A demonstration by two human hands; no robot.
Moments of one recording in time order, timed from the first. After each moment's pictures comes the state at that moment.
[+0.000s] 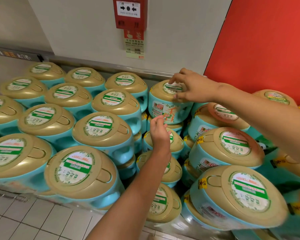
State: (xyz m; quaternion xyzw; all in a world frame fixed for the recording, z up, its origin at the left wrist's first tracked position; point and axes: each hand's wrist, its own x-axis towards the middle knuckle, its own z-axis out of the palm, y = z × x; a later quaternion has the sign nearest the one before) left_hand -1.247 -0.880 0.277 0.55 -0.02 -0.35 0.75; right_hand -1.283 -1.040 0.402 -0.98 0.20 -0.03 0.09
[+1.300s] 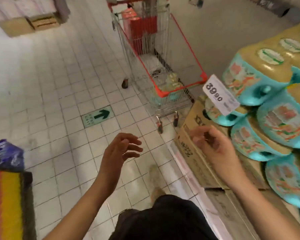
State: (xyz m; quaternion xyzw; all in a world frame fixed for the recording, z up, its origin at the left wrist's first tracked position) left_hand -1.115 -0.087 0.219 0.64 0.05 -0.09 0.76; right_hand -1.123 -0.373 0.251 -0.82 -0.01 -0.03 0.58
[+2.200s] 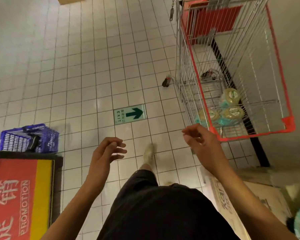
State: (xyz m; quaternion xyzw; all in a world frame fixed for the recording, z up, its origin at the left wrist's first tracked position) left_hand -0.807 0.091 0.156 0.72 0.28 -0.01 0.64; right_hand -0.696 -0.202 0.157 -0.81 -0.03 0.19 0.56
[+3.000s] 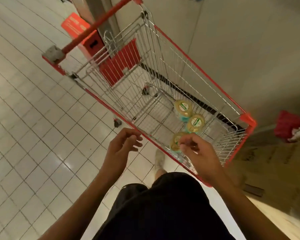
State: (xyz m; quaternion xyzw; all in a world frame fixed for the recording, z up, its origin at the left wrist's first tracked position) left_hand -0.290 -0.029 0.158 0.75 -0.08 -0.27 0.59; right_hand -0.418 -0.260 0.137 -0.73 0.27 0.01 0.63
